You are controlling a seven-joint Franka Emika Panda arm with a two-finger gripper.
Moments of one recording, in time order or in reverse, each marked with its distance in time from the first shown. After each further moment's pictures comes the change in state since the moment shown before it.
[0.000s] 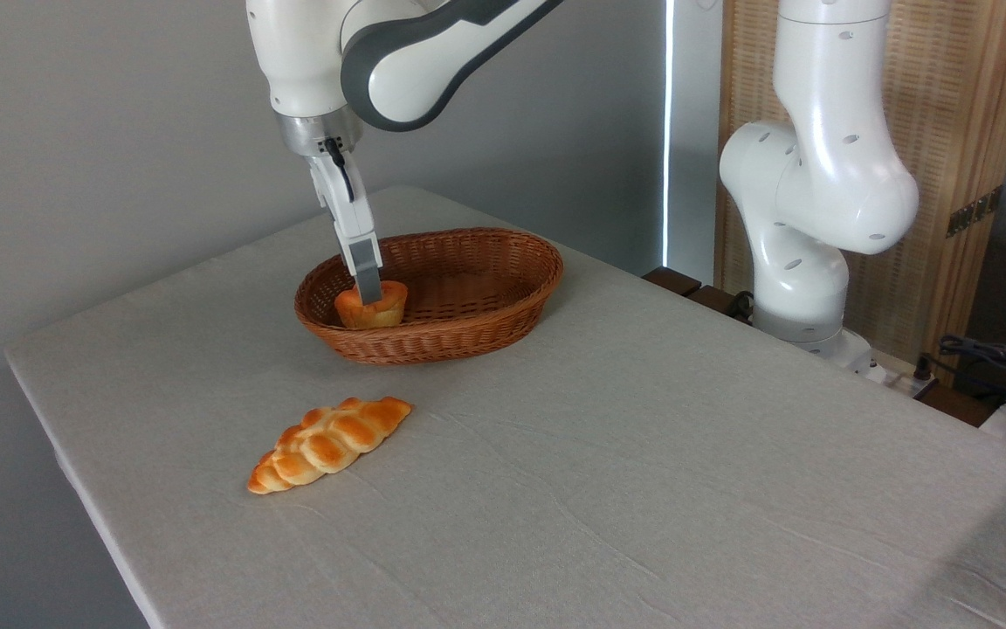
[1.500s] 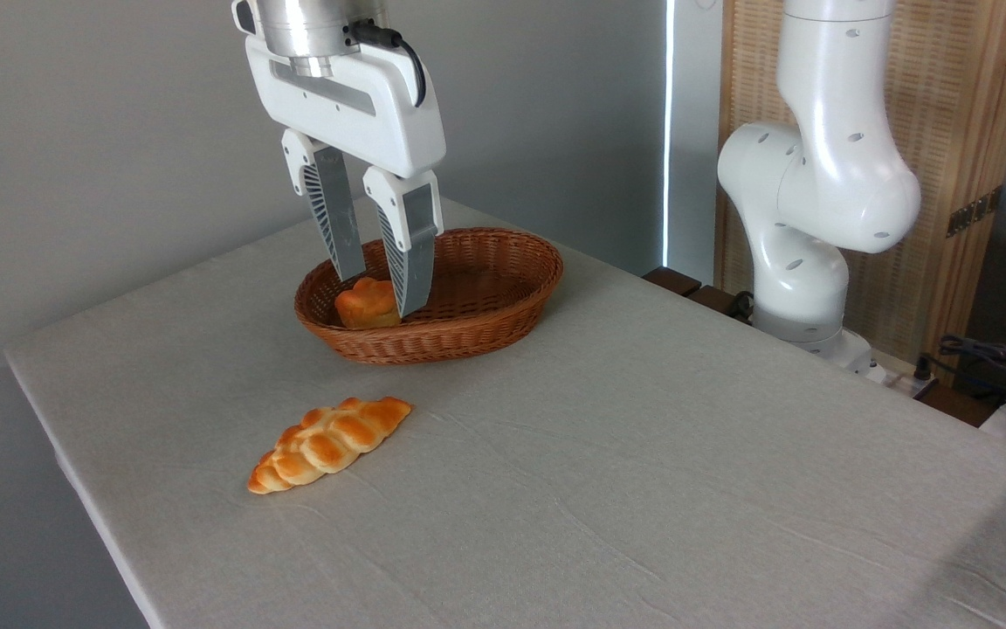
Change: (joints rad) arm 0.047 -0.030 0.432 0.360 0.184 -0.396 0.035
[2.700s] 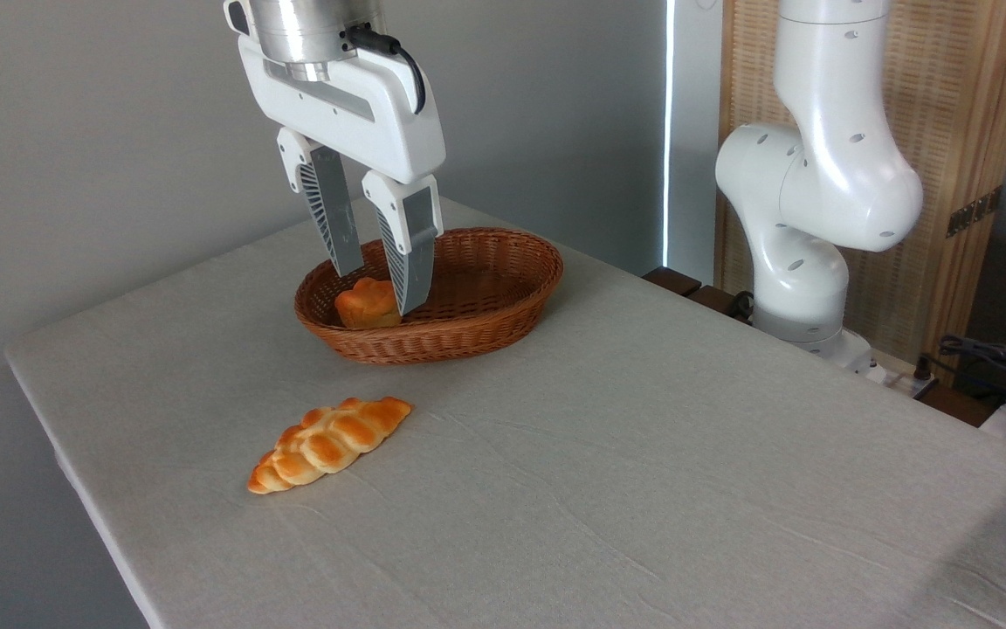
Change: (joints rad) arm 0.057 0.033 -0.032 0.051 -0.047 -0.046 0.009
